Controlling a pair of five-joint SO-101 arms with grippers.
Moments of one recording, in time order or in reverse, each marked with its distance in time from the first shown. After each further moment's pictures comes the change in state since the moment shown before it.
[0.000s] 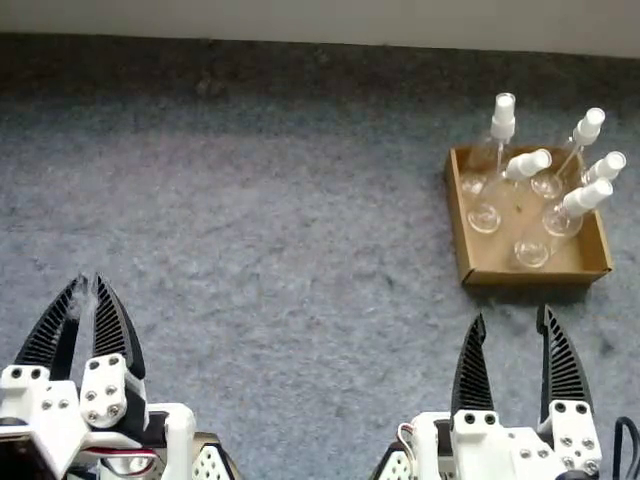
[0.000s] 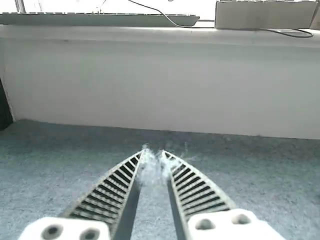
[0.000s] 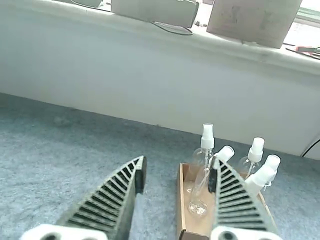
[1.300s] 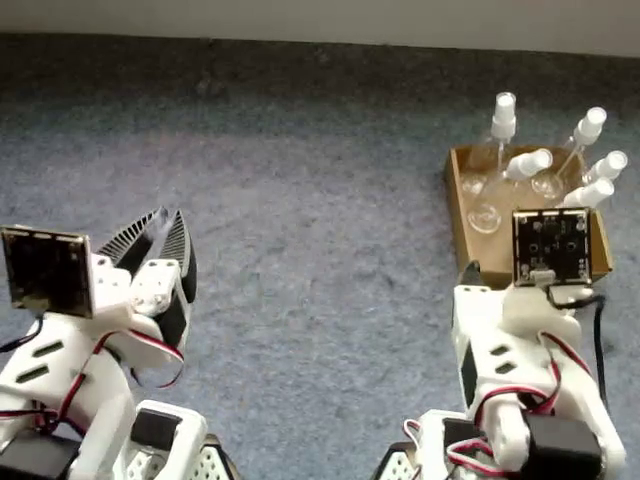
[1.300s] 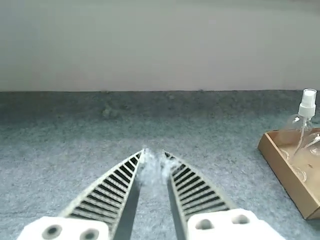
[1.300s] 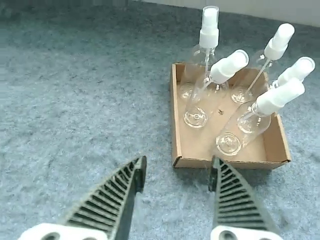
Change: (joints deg) left arm 16.8 22.4 -1.0 -9.2 5.2; right arm 8.4 24.8 5.5 -2.2 -0.1
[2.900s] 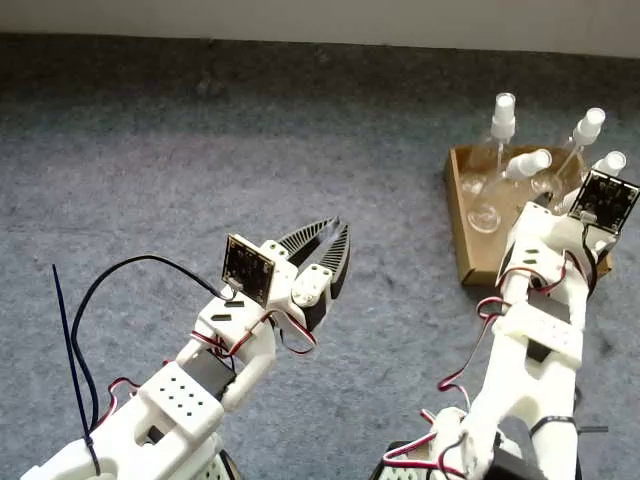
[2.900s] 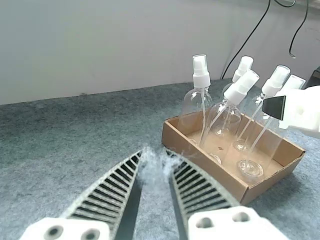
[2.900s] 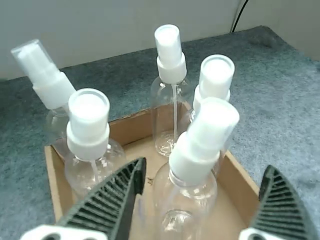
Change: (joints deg) left arm 26.3 19.8 54.1 -88.9 5.3; right arm 19.3 40.0 33.8 -86.8 -9.1
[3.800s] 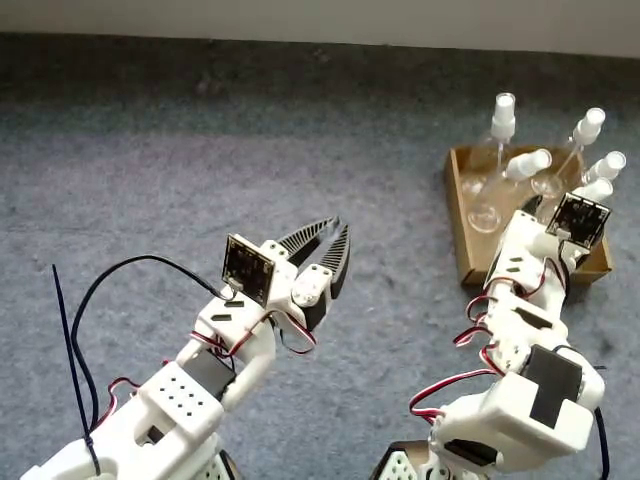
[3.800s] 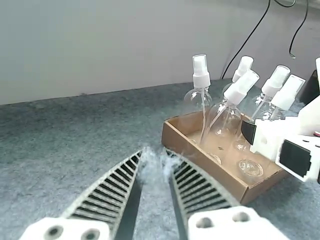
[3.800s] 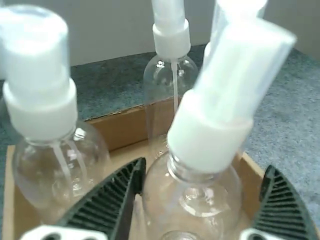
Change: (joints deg) left arm 0.0 0.0 0.0 0.0 0.0; right arm 0.0 34.0 0.0 -40.8 0.0
